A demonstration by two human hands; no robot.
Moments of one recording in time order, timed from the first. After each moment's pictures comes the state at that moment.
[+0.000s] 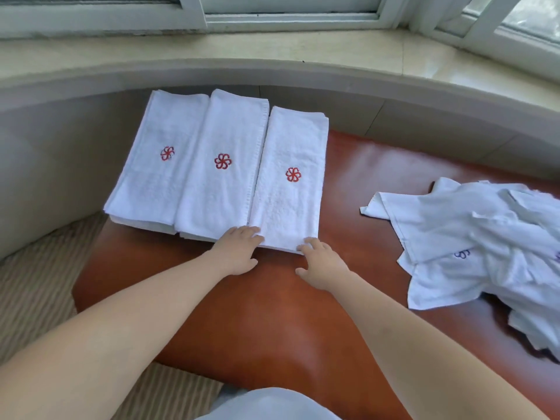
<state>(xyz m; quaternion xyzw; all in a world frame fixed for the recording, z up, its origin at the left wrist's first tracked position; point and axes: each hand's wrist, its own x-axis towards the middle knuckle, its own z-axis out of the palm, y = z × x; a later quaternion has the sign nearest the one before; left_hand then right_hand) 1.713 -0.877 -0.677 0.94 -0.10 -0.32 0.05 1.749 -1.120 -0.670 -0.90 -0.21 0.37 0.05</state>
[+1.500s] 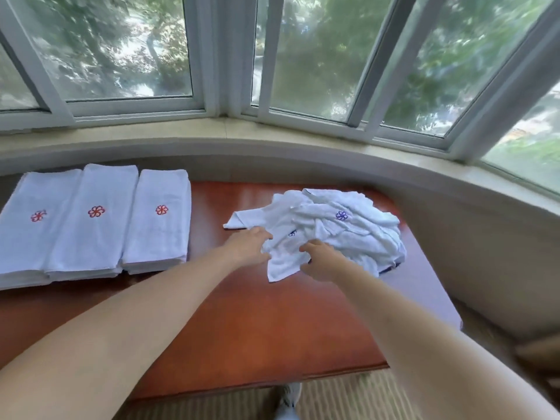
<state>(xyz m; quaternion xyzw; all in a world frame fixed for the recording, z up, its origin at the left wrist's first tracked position) 1.653 -1.233 -0.491 0.95 -0.21 -0.19 0.15 1.615 -1.458 -0.489 -0.97 -0.03 0.22 0.08</state>
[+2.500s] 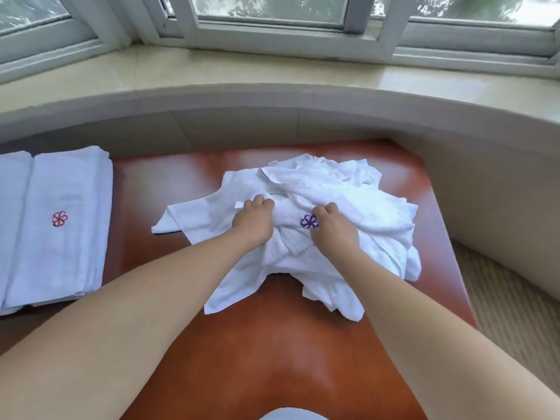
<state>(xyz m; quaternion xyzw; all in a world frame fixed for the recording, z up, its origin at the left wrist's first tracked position) 1.900 -1.503 -0.629 0.96 -0.07 -0.27 0.06 1.865 -1.698 -0.649 -0.97 0.03 0.18 0.15</state>
